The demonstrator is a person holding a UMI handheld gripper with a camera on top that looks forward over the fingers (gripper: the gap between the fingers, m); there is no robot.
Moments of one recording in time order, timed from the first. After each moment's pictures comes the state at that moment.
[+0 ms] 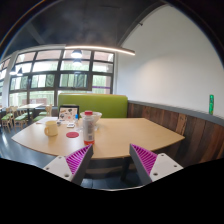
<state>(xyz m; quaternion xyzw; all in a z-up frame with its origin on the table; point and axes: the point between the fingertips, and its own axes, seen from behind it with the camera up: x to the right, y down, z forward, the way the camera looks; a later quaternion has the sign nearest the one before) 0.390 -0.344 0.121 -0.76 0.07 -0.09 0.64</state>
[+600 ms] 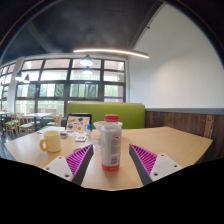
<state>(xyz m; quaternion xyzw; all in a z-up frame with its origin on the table) 0.319 -0.139 0.093 -0.72 0.03 -0.04 0.70</state>
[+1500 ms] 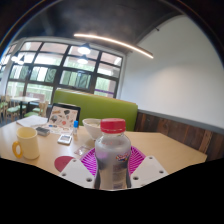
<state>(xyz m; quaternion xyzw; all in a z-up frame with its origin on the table) 0.326 -0.020 0.095 -0.73 0.03 -0.15 0.66</state>
